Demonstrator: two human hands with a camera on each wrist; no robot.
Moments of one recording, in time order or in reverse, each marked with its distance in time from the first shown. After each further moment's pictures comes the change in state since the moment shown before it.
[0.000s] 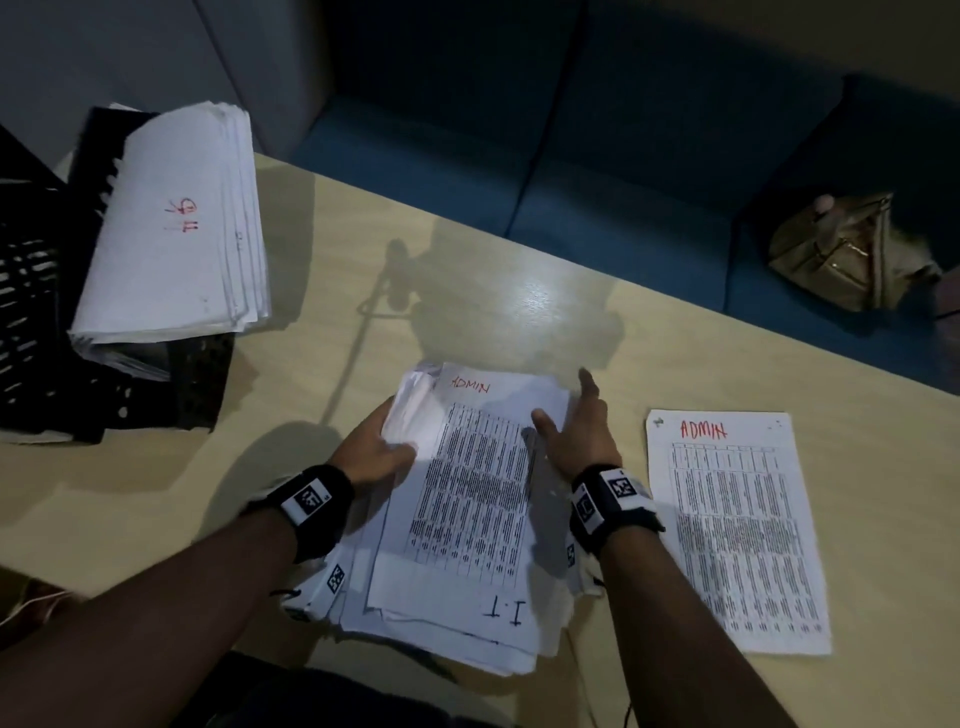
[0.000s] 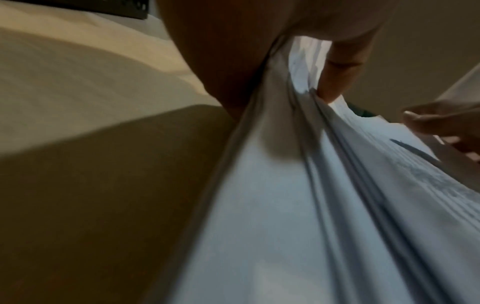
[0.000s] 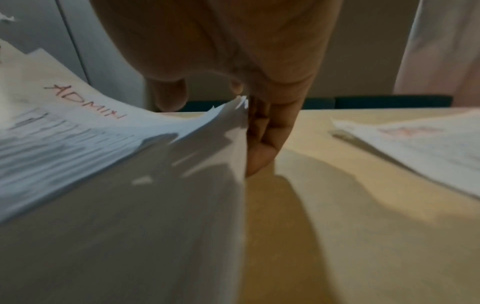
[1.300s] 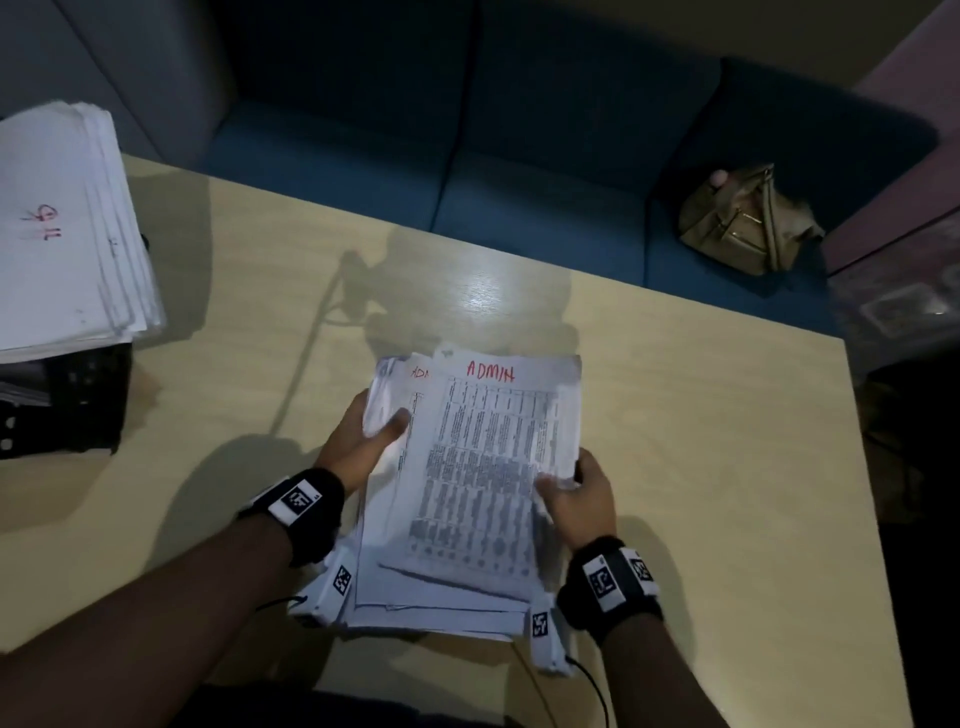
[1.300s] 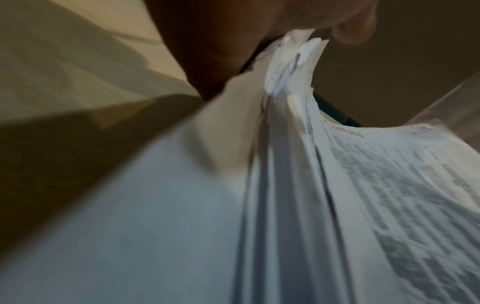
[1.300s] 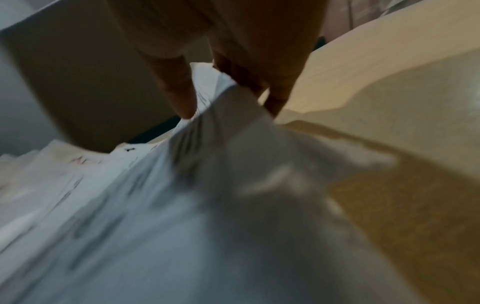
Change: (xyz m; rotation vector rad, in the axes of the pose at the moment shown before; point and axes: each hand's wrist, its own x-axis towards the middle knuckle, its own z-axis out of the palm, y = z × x) left_hand 0.008 0.006 0.064 0.075 0.010 0.051; right_hand -0.079 0.100 -0.031 0.359 0.148 0.124
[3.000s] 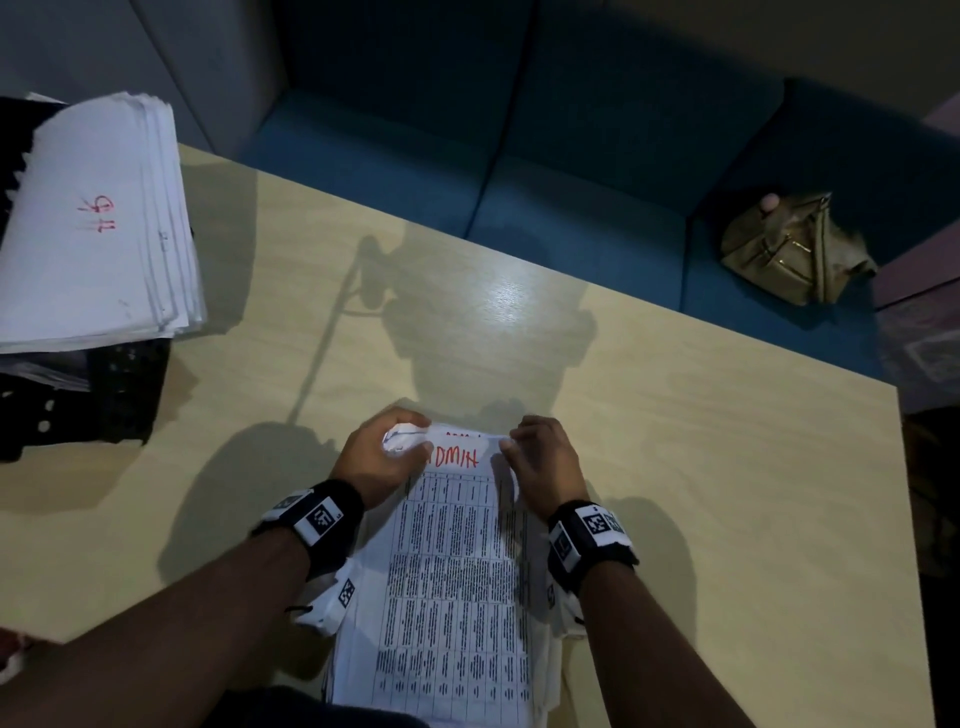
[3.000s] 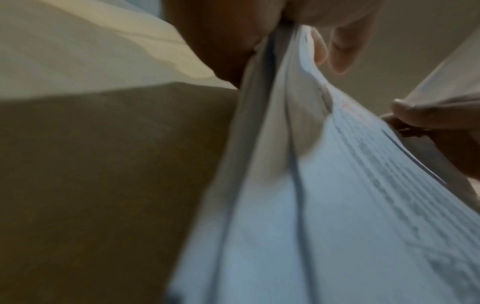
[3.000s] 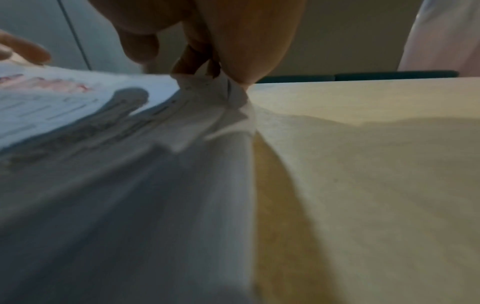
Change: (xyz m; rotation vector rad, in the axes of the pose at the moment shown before) left_hand 0.001 -0.003 -0.005 -0.053 0.103 0.132; right_hand 0.039 -0.058 0.051 -0.339 -0.178 -0.392
